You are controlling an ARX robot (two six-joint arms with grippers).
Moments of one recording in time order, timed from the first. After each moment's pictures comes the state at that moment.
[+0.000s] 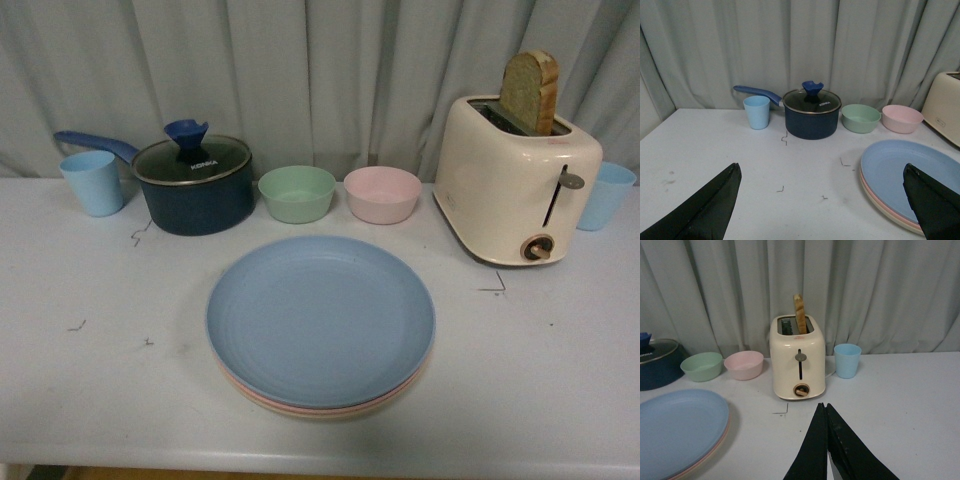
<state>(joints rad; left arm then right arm) 0.00 0.01 0.01 0.00 0.00 -0.01 0.00 0.30 0.01 0.30 0.00 0.01</state>
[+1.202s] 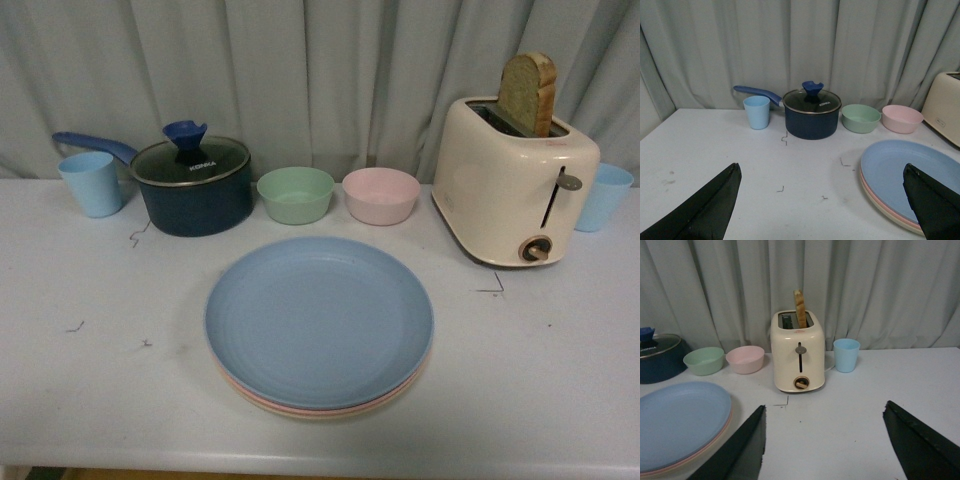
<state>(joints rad) 0.00 0.01 0.01 0.00 0.00 -0.01 0.00 0.00 0.01 0.00 0.00 0.00</state>
